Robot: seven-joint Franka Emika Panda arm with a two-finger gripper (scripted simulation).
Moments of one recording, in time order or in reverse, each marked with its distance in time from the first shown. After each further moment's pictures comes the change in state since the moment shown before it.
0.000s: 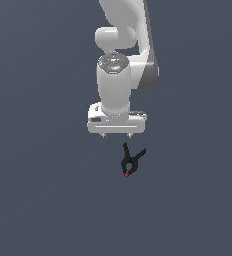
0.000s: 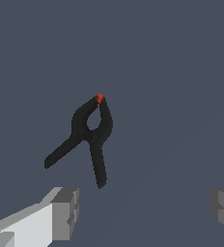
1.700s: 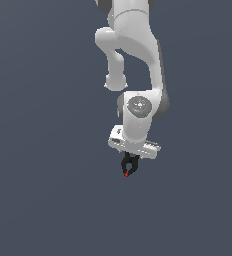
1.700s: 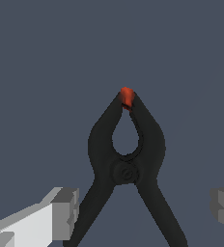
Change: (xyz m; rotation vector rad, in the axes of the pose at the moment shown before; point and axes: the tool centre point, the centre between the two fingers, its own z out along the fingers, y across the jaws) arm 0.022 -0.061 0.108 -0.028 -0.009 0.308
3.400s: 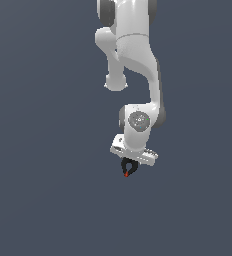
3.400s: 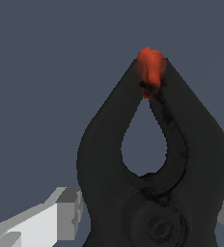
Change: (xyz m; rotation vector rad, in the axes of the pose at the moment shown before) arm -0.001 -0.007 0.060 -0.002 0.000 0.029
